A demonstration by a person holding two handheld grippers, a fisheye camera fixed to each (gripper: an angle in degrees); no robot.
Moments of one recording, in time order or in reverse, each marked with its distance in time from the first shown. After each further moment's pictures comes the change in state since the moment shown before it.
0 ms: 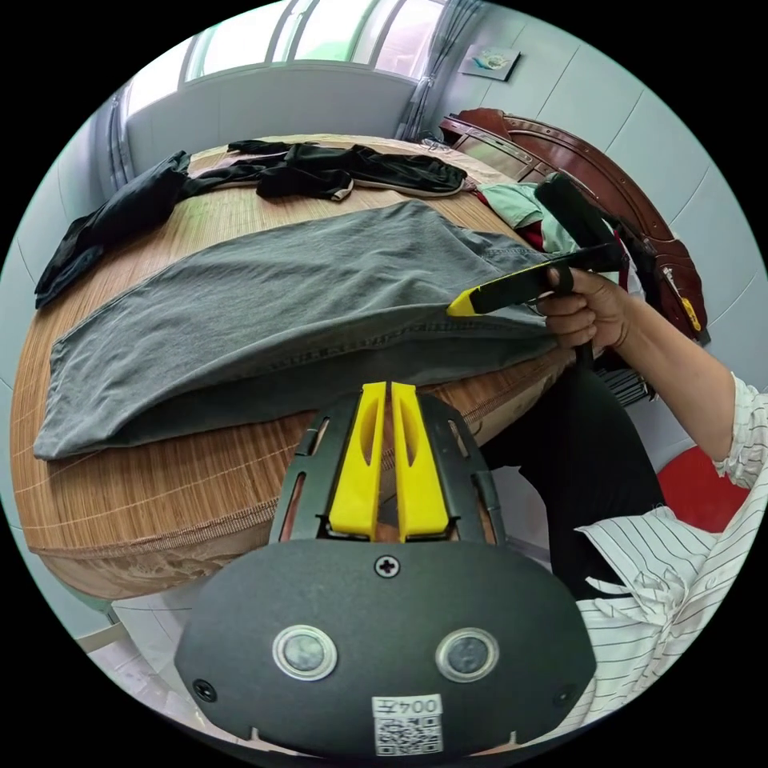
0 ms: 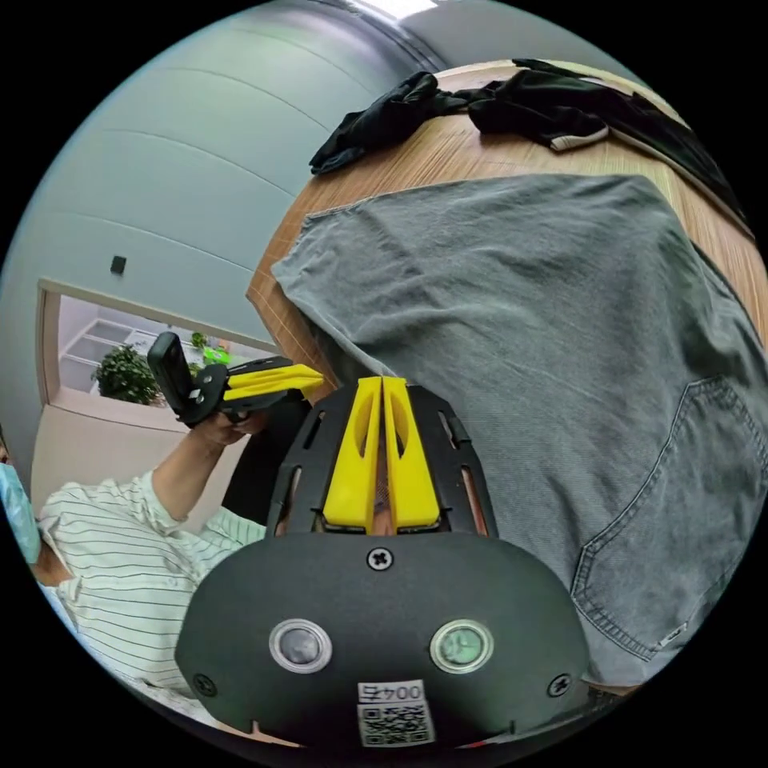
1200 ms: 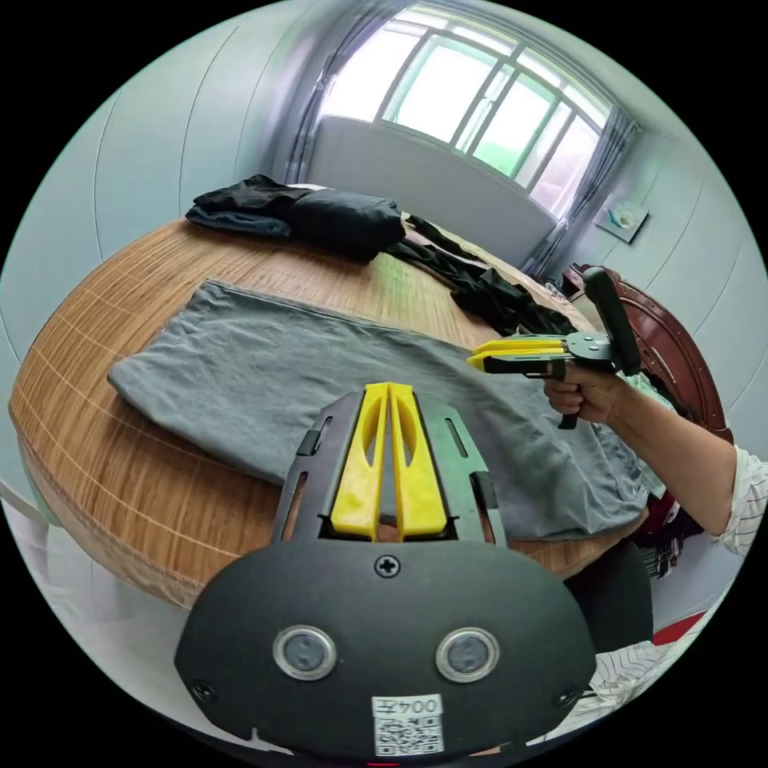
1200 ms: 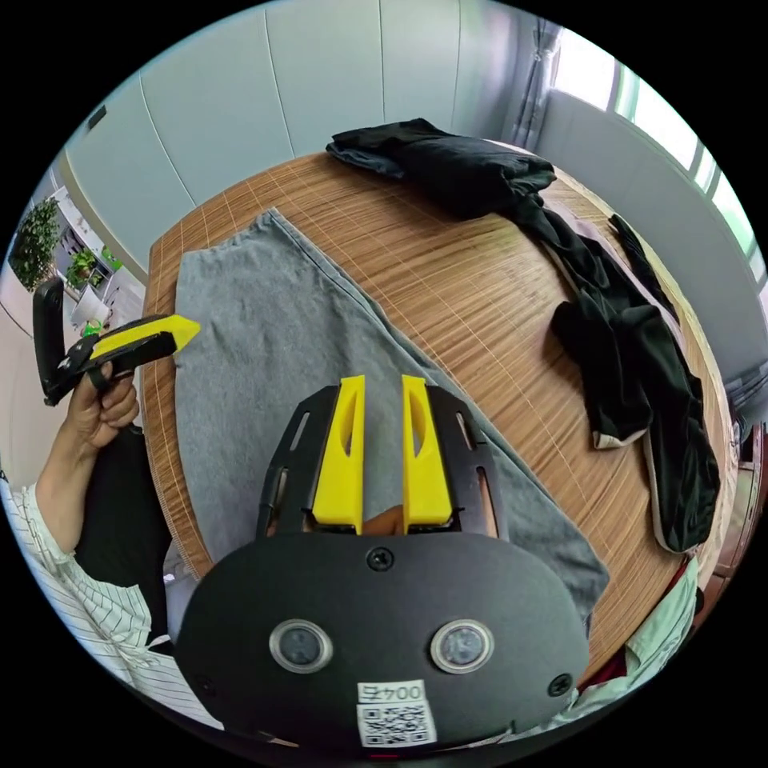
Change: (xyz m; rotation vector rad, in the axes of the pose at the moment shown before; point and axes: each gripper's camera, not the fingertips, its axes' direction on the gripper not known) left arm -0.213 0.099 0.020 0.375 -0.160 -0.449; right arm -0.073 -0.268 0.276 -0.015 0.582 -0.457
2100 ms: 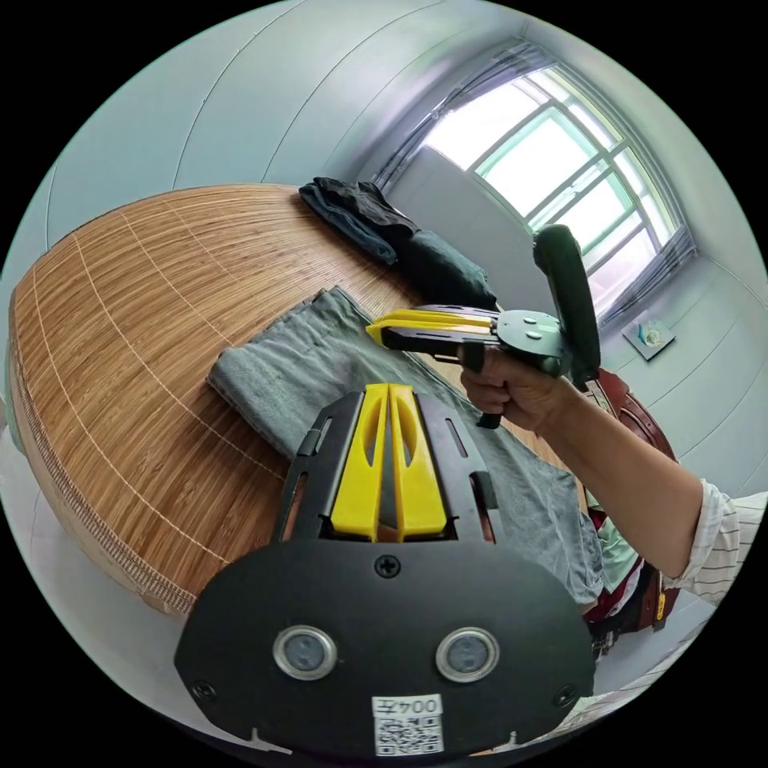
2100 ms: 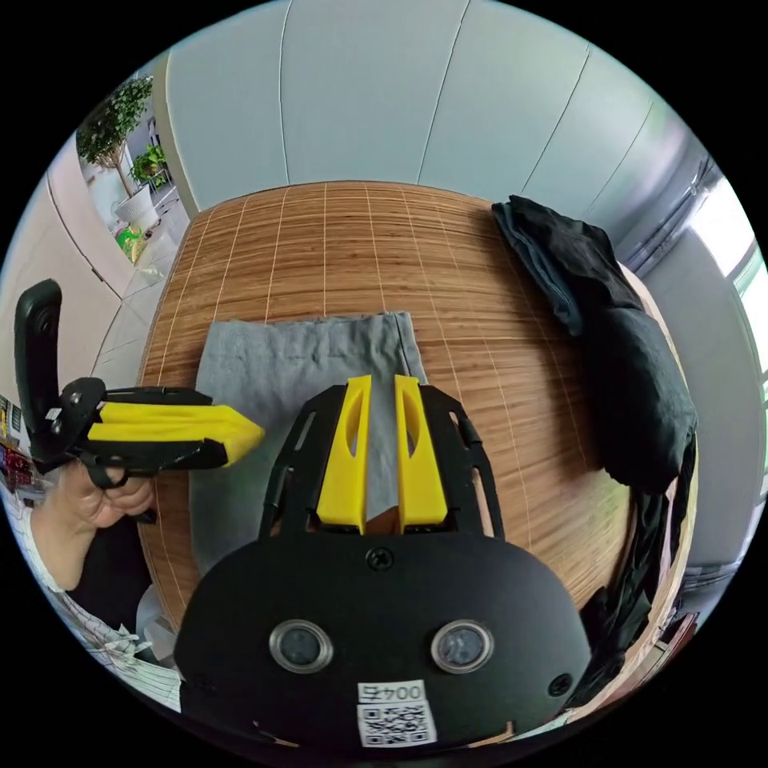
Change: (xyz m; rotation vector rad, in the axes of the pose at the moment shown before) left arm -0.153 0.055 0.033 0.120 0.088 -0.351; right arm -0.254 -0.271 0.183 0.036 0.001 -0.418
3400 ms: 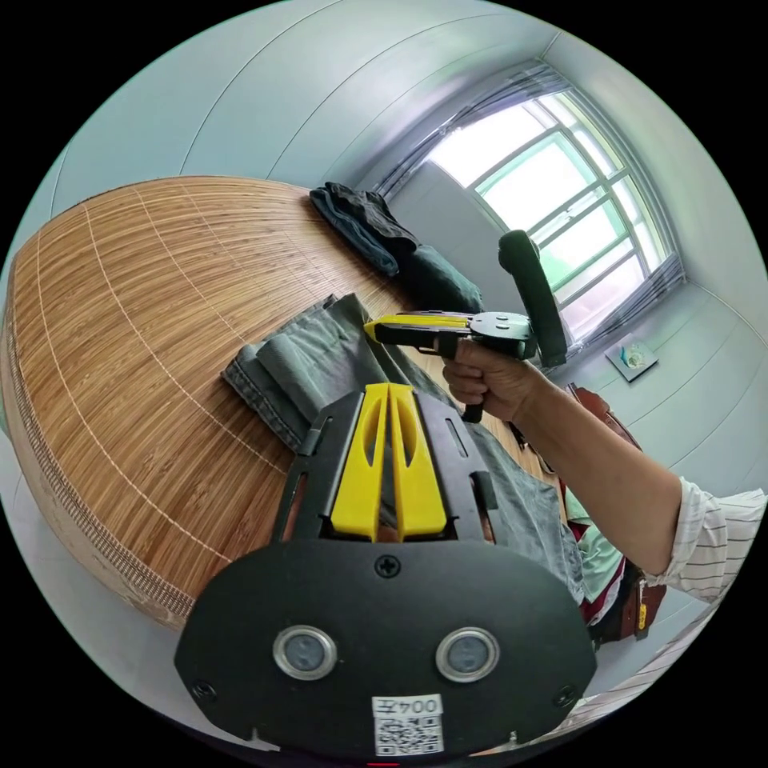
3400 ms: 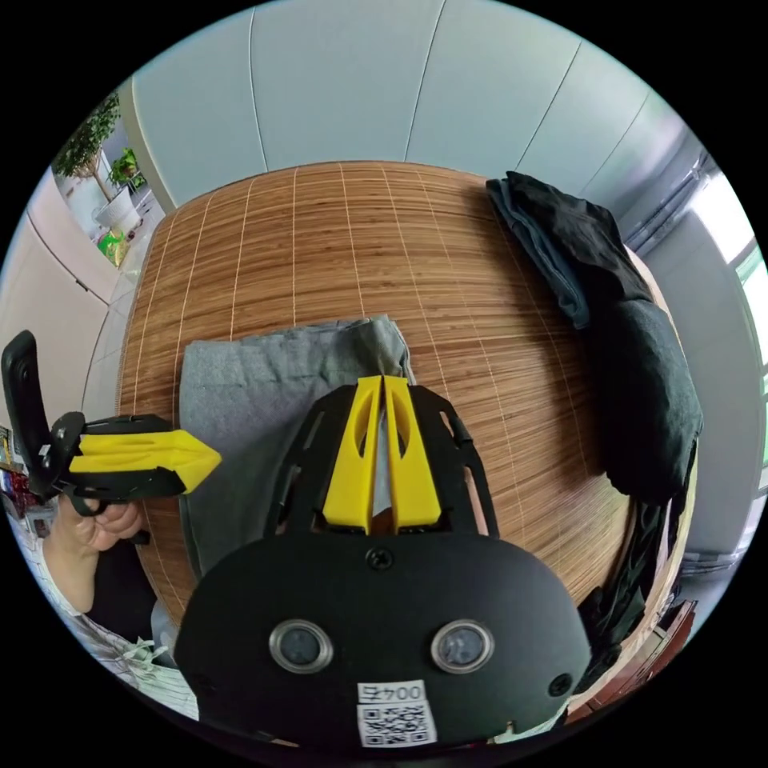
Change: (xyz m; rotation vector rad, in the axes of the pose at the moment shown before) left arm 0.005 0.044 0.034 0.054 0.040 -0.040; right arm -0.028 -0.060 0.097 -0.102 0.023 0.045
